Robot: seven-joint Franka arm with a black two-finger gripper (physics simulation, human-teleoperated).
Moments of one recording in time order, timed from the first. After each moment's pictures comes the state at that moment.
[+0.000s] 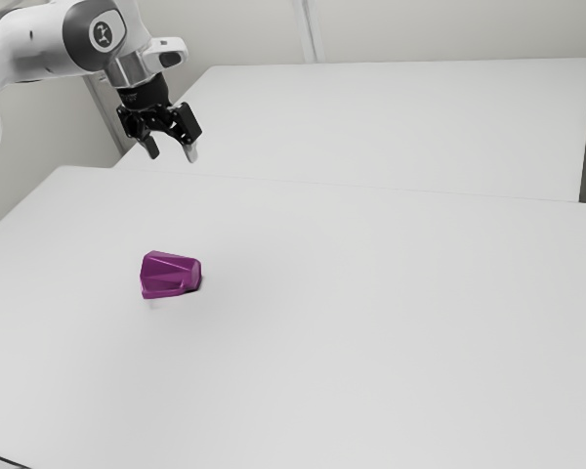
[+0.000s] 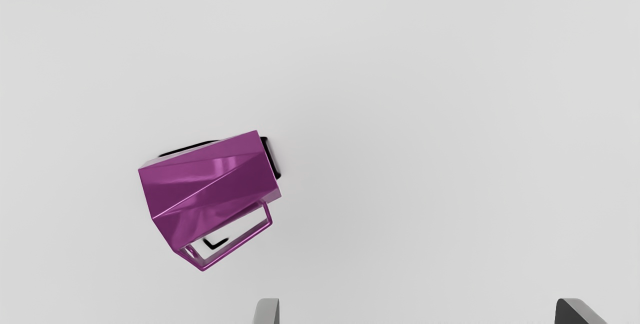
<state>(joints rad) 0.03 0.15 0.03 -1.48 -0.05 1.62 0.17</state>
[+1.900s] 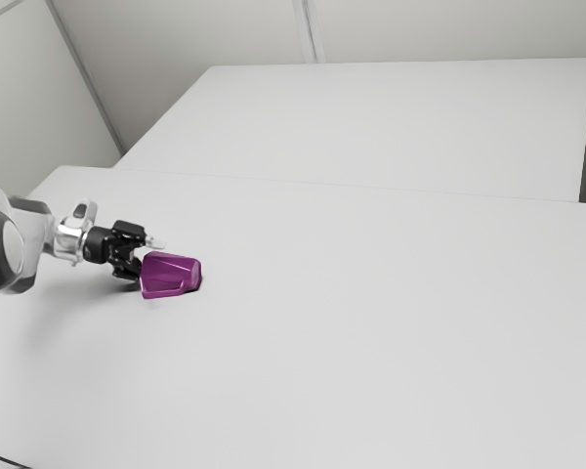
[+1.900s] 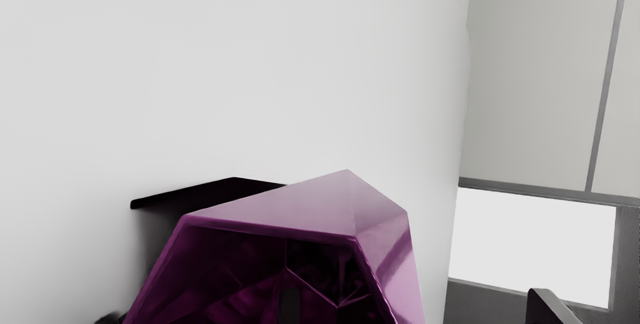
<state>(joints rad) 0.36 0.60 0.32 -1.74 -1.17 1.48 0.84</state>
